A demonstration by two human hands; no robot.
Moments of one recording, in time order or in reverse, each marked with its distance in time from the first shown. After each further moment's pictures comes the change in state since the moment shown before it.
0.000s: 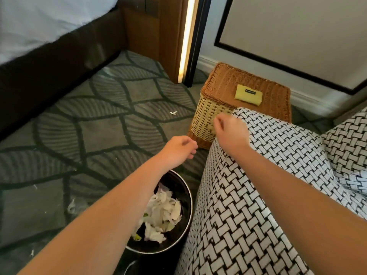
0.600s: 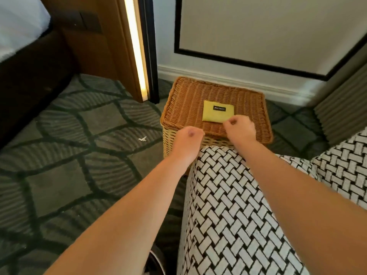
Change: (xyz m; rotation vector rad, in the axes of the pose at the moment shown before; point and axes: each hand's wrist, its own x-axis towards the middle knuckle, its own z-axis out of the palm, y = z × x) left_hand 0.167 0.107 0.083 -0.074 0.078 0.125; right_hand 0.143 0.155 0.008 0.294 0.043 0.640
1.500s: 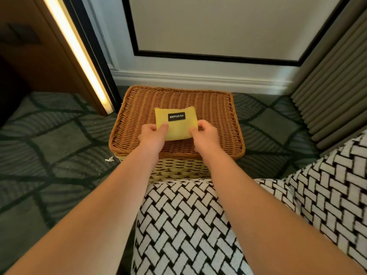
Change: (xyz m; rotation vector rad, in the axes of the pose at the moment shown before) left_hand 0.121 0.005 0.064 -0.079 0.168 -0.257; right_hand 0.060 0.033 0.016 0.608 -0.102 0.084
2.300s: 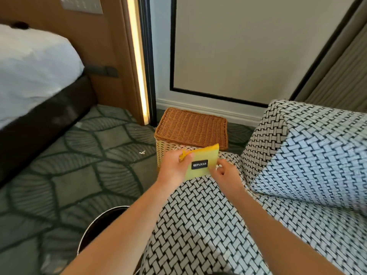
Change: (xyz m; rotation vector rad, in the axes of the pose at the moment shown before) left_hand -0.326 -0.018 -0.102 0.200 -0.111 0.695; right_hand -0.285 -0.032 -0.128 -0.192 -0.223 -0.270
